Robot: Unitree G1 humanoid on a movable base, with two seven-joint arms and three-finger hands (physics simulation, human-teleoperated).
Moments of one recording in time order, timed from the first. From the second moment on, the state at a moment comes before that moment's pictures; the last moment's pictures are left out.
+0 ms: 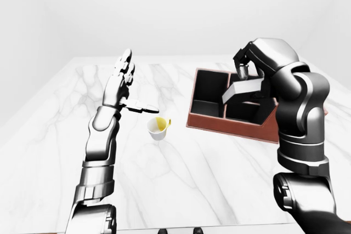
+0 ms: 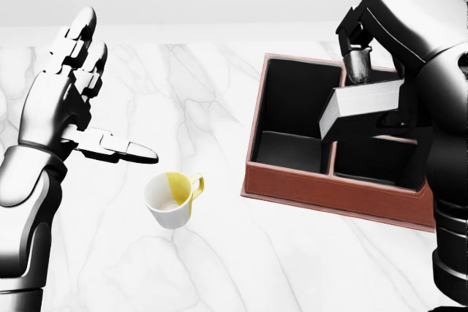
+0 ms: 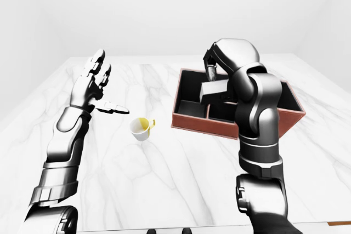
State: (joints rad) left arm -0.52 0.22 0.14 0.11 -0.07 0.09 -0.24; right arm -0.75 -0.38 -0.13 -0.13 -1.08 0.09 0.69
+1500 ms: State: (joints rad) left arm -0.52 0.22 0.14 0.13 -0.06 0.09 -0.24; right arm -0.85 -0.47 -0.11 0.41 -1.06 0.09 0.42
